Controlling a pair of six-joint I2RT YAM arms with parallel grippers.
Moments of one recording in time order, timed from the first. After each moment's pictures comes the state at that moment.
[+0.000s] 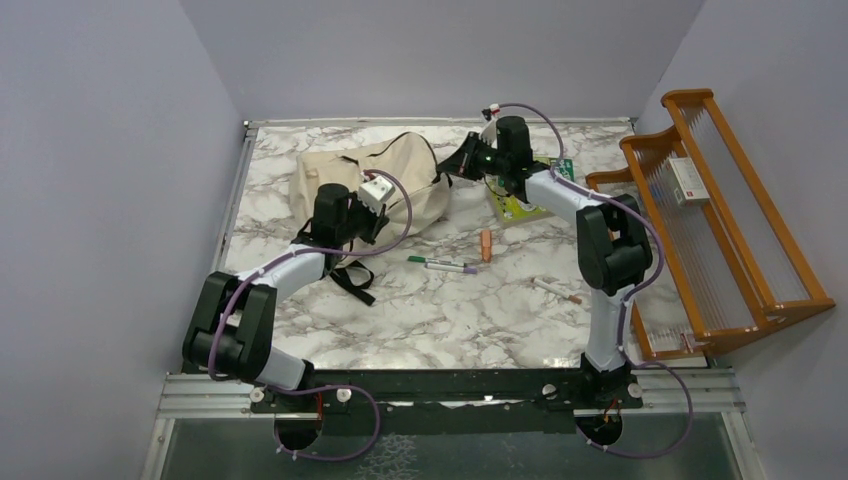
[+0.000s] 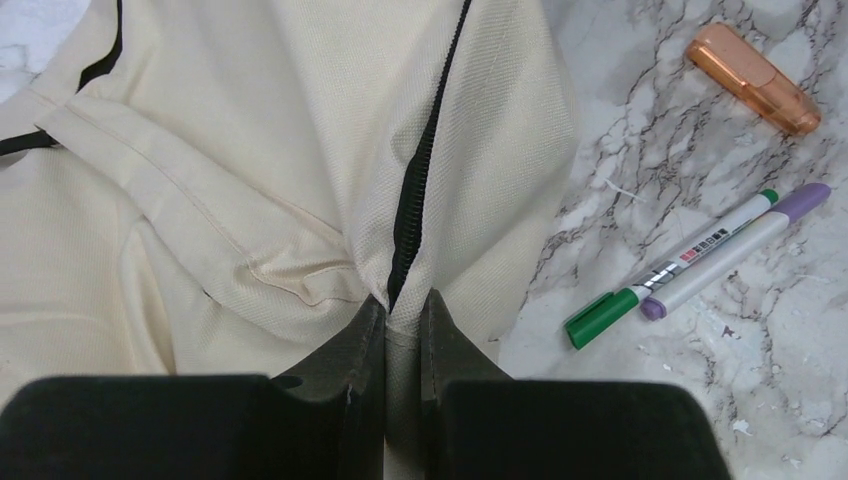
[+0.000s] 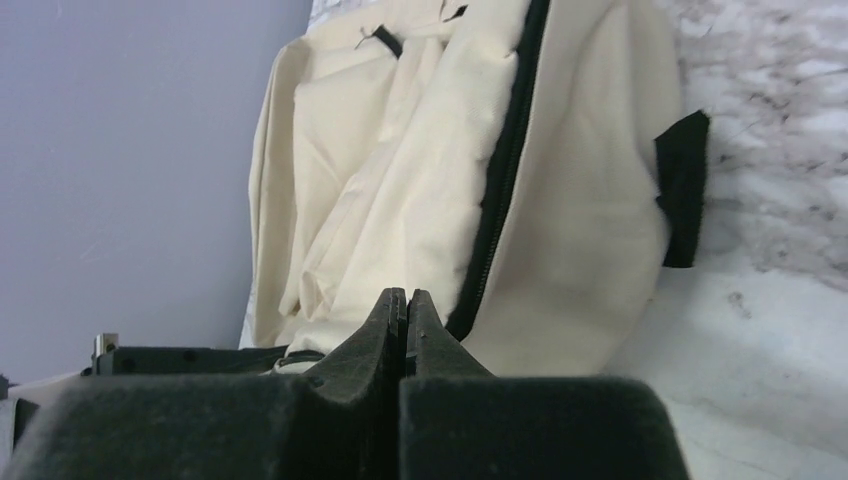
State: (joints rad) left arm -0.30 1.45 0.70 0.30 0.37 0.23; right arm 0.38 2.03 1.46 0.18 -0.51 0.71
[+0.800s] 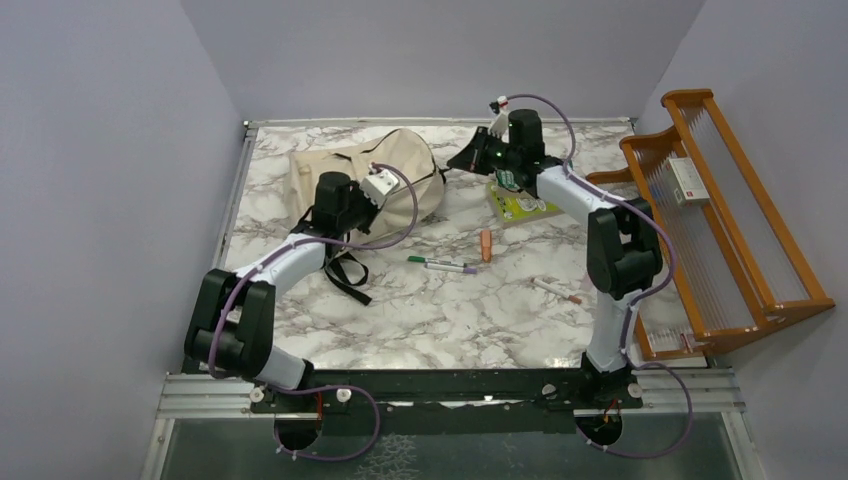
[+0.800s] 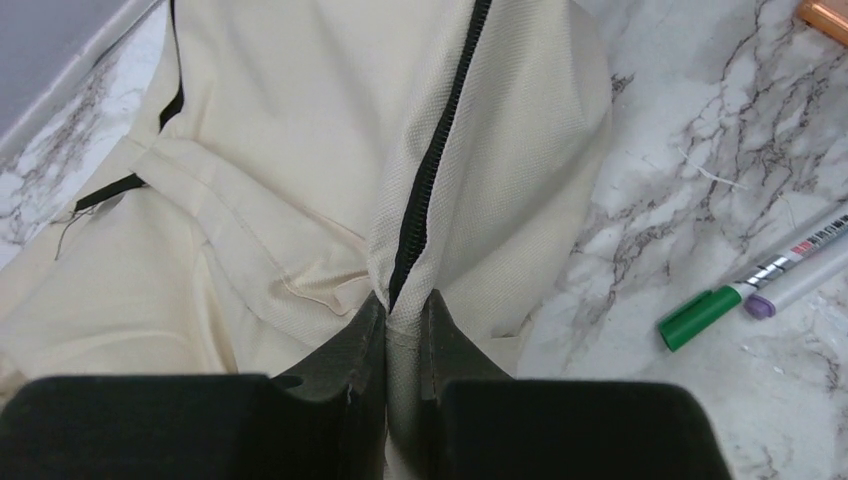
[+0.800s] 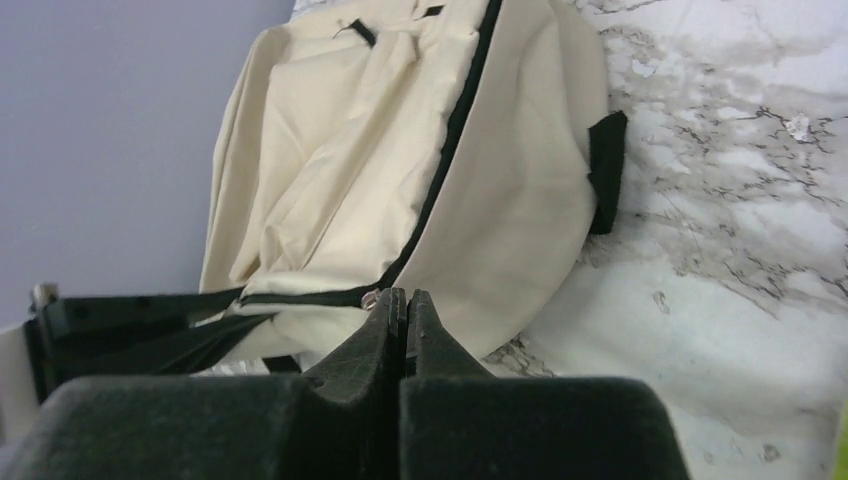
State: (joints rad) left arm -0.30 1.44 0.78 0.18 0.27 0.41; right arm 0.33 2.02 1.52 0.09 -0.54 0.56
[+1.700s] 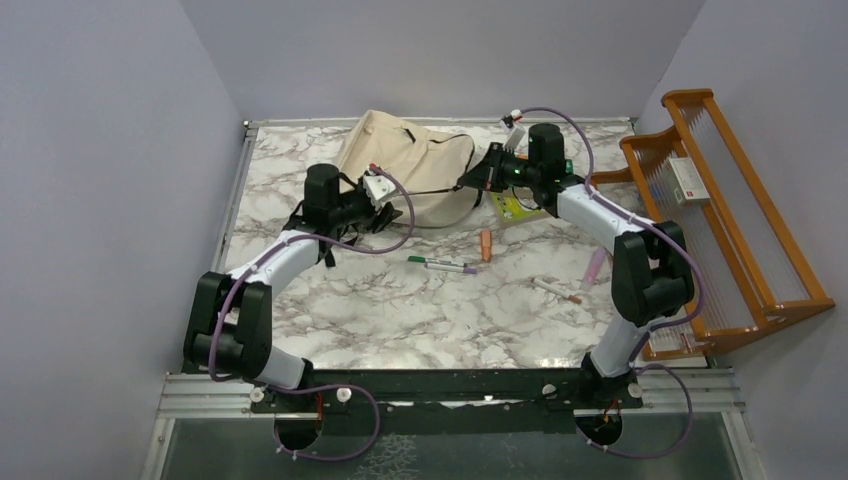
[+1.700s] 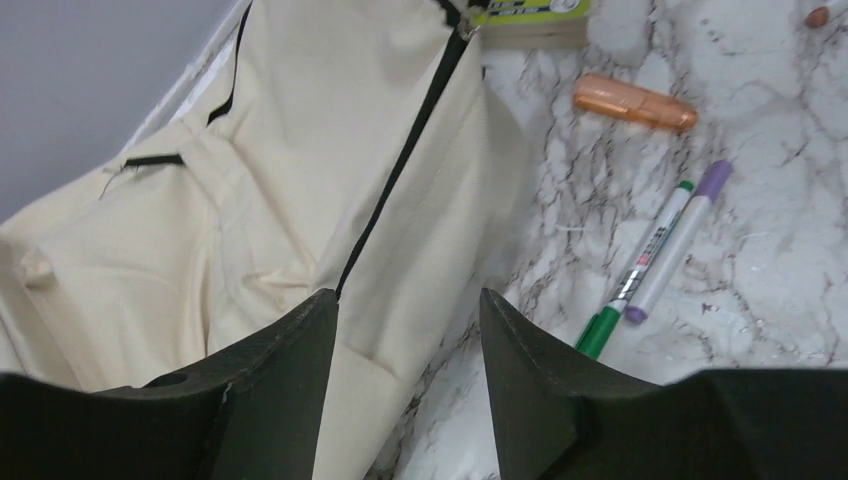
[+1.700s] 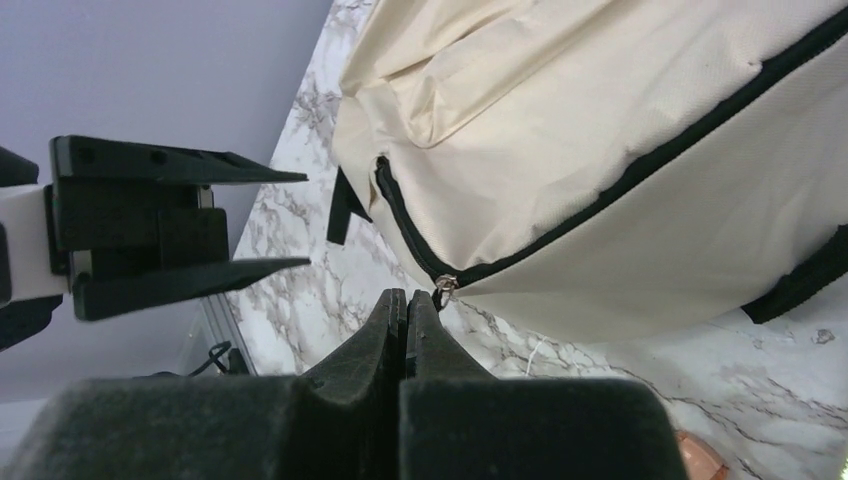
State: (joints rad) left arm -0.23 1.48 0.85 0.23 0.71 0.52; right arm 0.30 1.76 1.23 0.12 -0.69 0.53
